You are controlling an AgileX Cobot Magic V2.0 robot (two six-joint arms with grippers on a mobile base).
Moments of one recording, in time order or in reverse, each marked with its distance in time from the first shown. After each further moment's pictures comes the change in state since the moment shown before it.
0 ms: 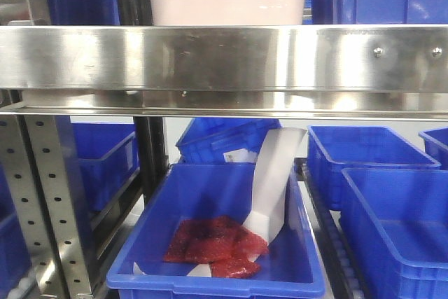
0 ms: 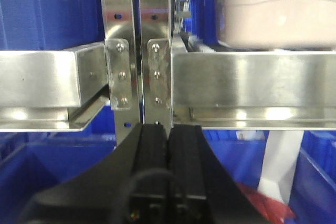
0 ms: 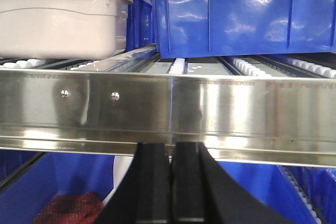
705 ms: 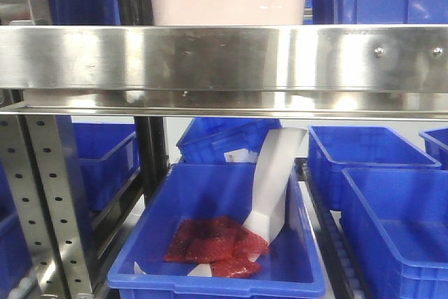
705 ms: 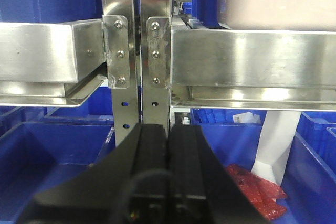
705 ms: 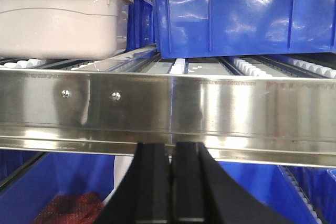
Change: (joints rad) left arm 0.000 -0.006 0.003 -0.027 0.072 0.000; right arm 0.000 -0.002 0.000 0.000 0.002 0.000
